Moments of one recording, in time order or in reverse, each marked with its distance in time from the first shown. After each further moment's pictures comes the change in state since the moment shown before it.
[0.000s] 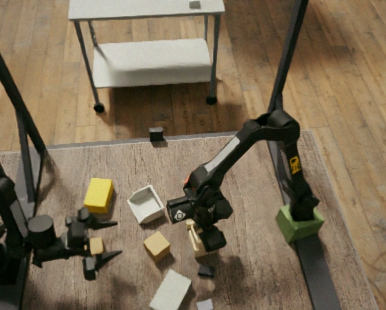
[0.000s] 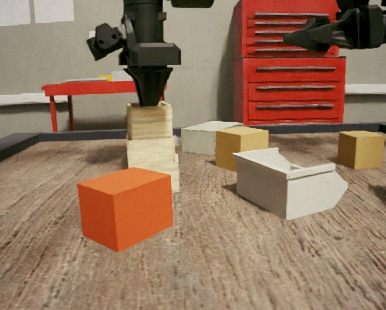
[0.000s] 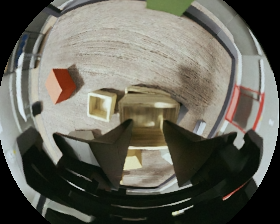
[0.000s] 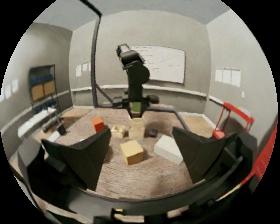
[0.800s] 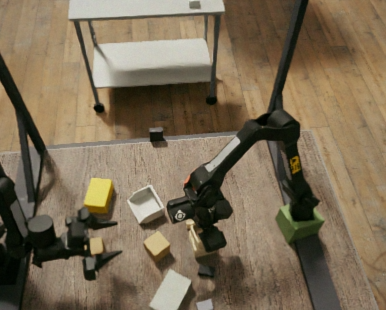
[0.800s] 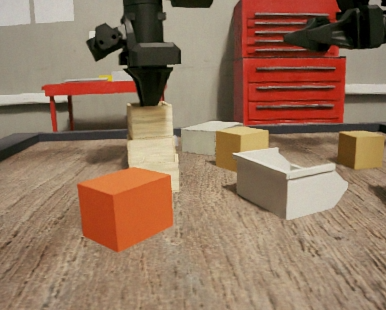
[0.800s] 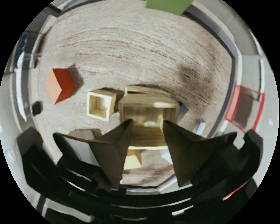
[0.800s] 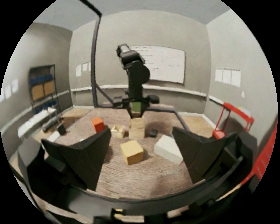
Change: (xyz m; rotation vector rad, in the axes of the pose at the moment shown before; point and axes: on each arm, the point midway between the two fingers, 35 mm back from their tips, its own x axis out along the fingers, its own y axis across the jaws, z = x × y) left arm 0.000 -0.001 0.000 -0.001 0.007 0.001; right arm 0.000 0.000 0.000 0.000 0.000 0.000
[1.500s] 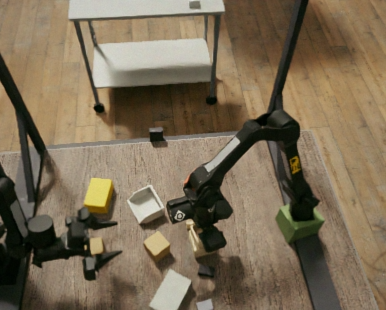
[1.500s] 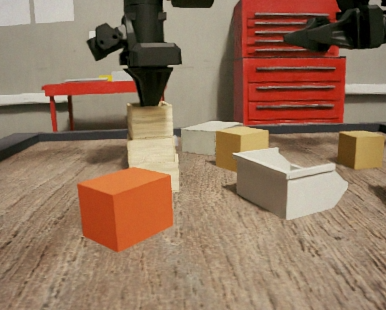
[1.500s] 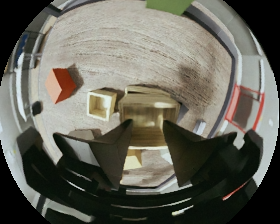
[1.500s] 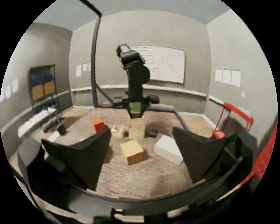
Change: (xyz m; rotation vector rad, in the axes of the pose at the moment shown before) left arm 0.000 0.000 0.000 0.000 -0.003 0.000; right arm 0.000 0.000 0.000 0.000 0.000 0.000
